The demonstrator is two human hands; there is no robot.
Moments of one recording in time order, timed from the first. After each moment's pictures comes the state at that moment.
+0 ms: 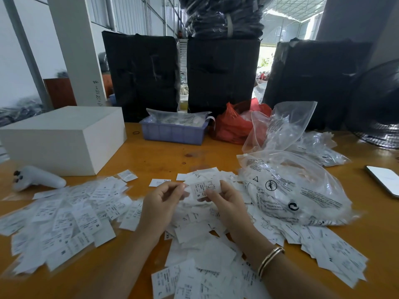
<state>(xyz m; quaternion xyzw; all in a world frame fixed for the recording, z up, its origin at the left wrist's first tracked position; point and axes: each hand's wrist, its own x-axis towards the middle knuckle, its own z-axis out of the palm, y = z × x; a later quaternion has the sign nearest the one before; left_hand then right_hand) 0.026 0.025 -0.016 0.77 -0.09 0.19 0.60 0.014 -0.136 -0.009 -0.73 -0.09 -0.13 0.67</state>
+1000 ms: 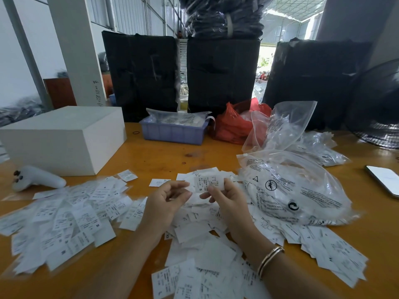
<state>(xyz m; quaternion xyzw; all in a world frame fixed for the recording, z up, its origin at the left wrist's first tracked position) 0.028 0.024 -0.019 0.76 -0.07 0.14 0.63 0.017 -0.137 -0.010 -0.70 -0.09 -0.14 0.69</state>
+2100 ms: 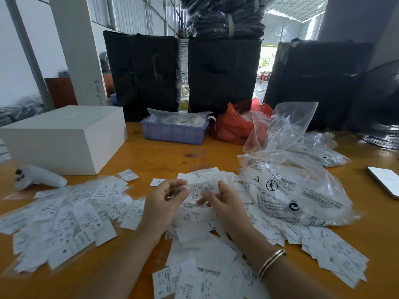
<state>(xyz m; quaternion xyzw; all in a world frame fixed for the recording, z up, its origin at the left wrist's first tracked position) 0.029 0.024 -0.018 0.75 -0.08 0.16 0.64 0.019 -0.134 -0.016 -0.76 -0.11 -0.11 0.63</state>
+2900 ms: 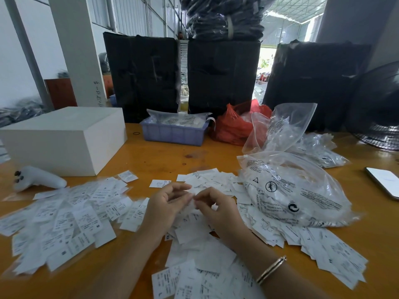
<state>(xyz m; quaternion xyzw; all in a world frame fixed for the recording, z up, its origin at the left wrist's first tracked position) 0.025 0.024 -0.016 0.75 -0.08 0.11 0.64 0.016 -0.129 -0.020 -0.83 -0.16 -0.17 0.51</state>
